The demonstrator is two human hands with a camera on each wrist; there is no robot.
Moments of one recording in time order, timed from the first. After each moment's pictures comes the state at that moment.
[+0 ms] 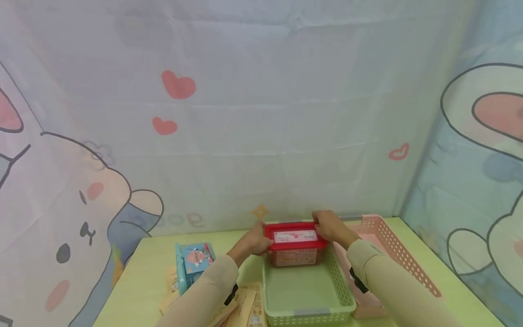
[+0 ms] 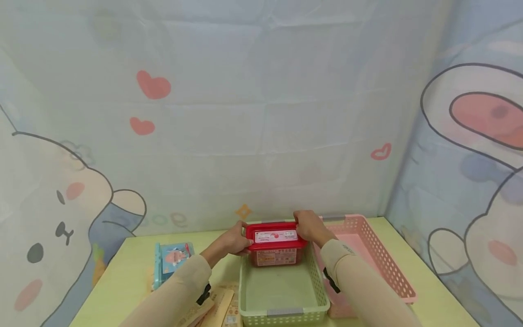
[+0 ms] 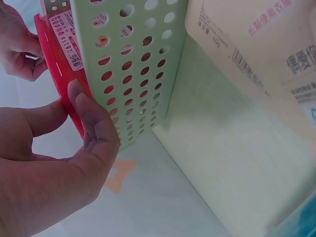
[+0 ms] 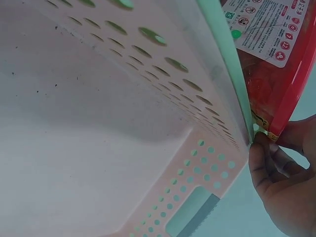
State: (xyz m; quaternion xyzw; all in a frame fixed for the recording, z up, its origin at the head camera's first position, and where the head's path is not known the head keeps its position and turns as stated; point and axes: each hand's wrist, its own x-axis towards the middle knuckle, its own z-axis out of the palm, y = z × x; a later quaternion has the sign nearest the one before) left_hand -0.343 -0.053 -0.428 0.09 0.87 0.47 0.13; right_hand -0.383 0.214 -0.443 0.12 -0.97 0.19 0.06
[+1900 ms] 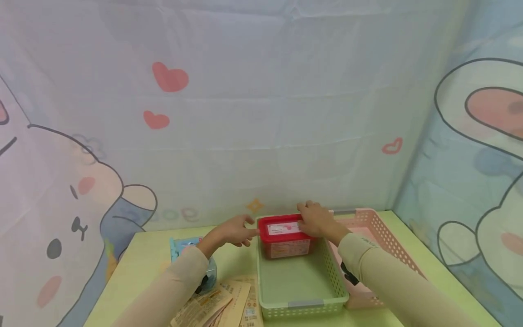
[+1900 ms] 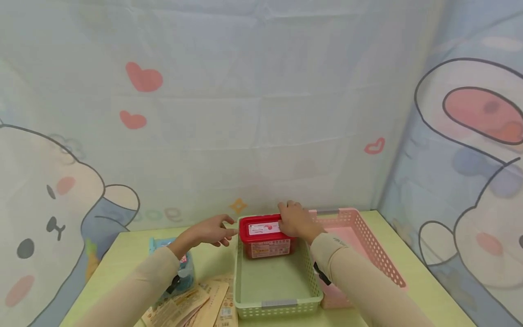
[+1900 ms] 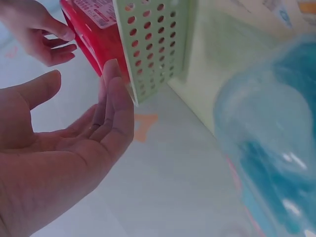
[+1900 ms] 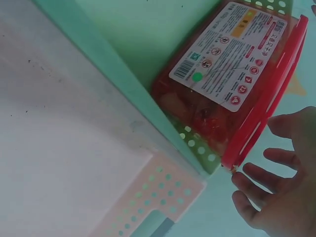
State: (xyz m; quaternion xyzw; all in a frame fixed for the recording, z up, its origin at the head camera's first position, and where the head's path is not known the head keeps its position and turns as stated) left_hand -0.330 -0.100 -0.387 0.17 0.89 0.38 0.17; right_hand -0.358 0.185 -0.418 0.14 -0.99 0.07 0.05
